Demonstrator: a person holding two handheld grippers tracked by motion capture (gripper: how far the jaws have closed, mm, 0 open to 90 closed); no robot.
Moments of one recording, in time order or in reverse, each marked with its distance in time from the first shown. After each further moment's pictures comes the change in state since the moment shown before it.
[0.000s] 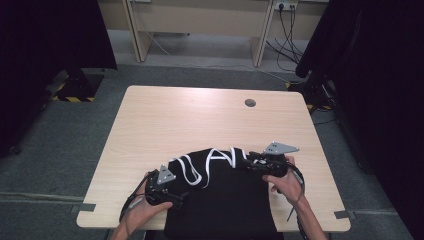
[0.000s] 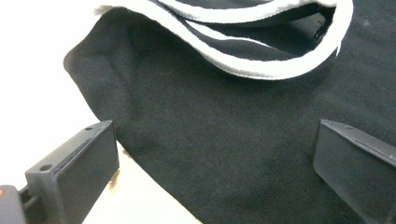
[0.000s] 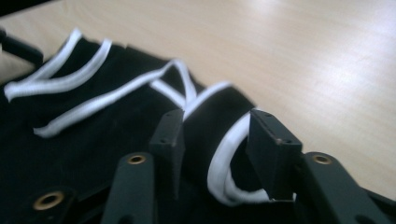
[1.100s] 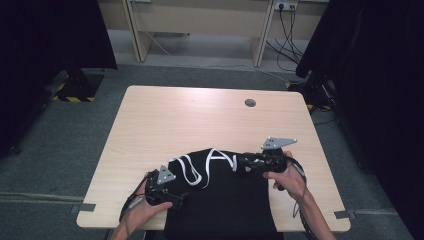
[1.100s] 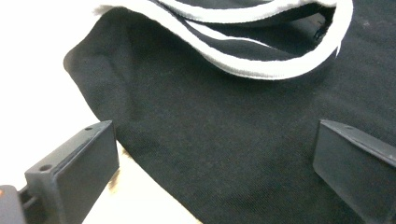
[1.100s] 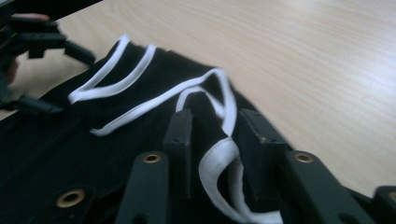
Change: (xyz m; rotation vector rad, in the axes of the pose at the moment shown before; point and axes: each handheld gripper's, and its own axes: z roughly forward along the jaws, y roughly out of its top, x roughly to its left) left arm 0.000 0.000 0.000 0.000 -0.001 -0.001; right arm 0.009 0.013 -0.009 0.066 0.155 -0.025
